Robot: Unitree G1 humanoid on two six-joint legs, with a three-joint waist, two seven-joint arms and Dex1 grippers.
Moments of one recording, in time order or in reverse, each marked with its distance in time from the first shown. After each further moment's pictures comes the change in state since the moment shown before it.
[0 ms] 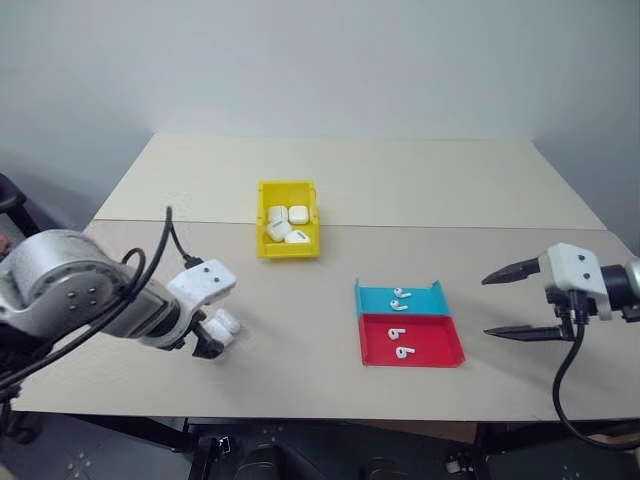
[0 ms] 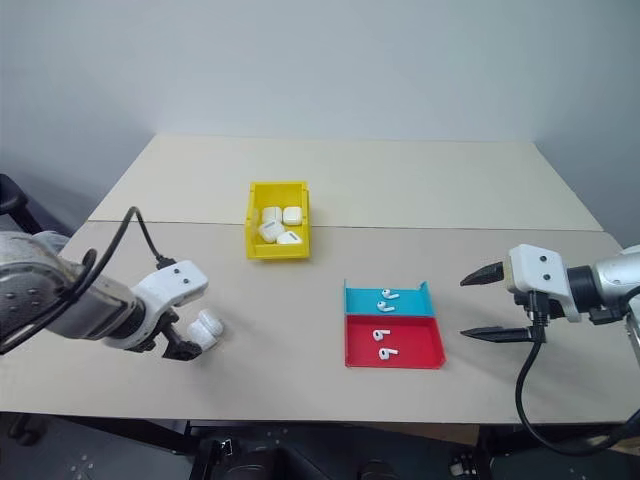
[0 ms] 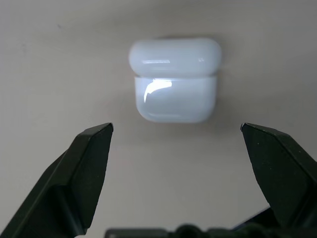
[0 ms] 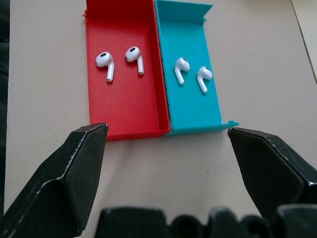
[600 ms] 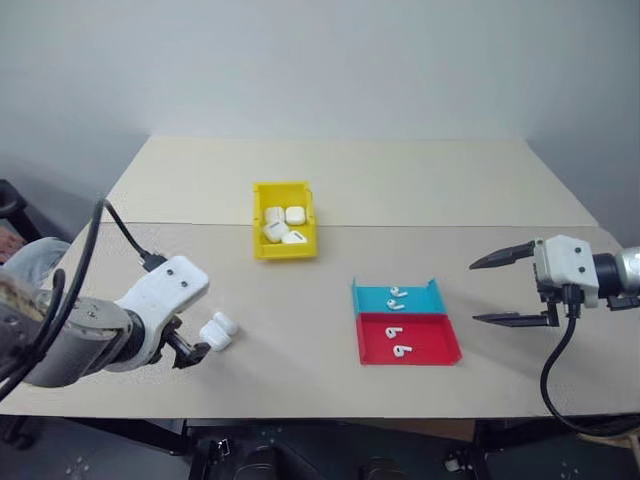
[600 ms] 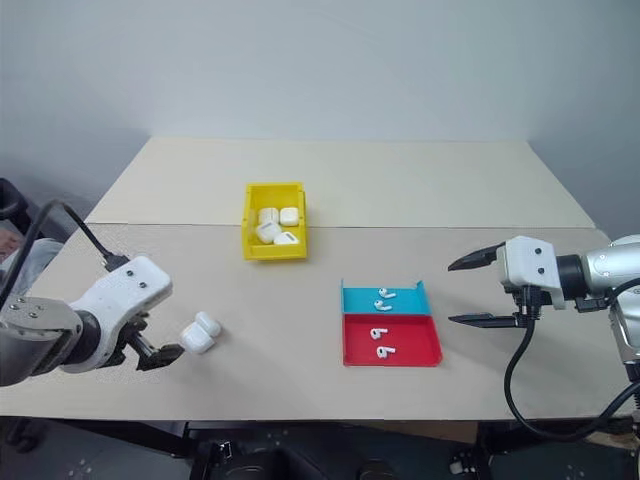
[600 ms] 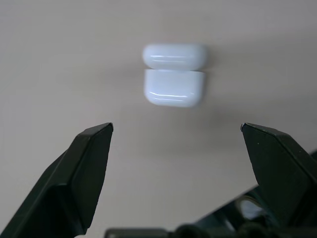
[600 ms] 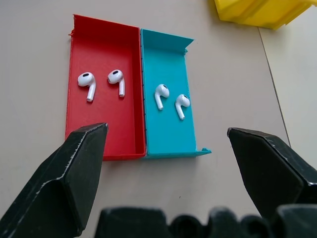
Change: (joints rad) left arm 0.371 0.287 0.412 -0.208 -0.559 -0.219 0.376; right arm -0.099 0.090 0.042 0.078 -0.006 -0.140 -0.001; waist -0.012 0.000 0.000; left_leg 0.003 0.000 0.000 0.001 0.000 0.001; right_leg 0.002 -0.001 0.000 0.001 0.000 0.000
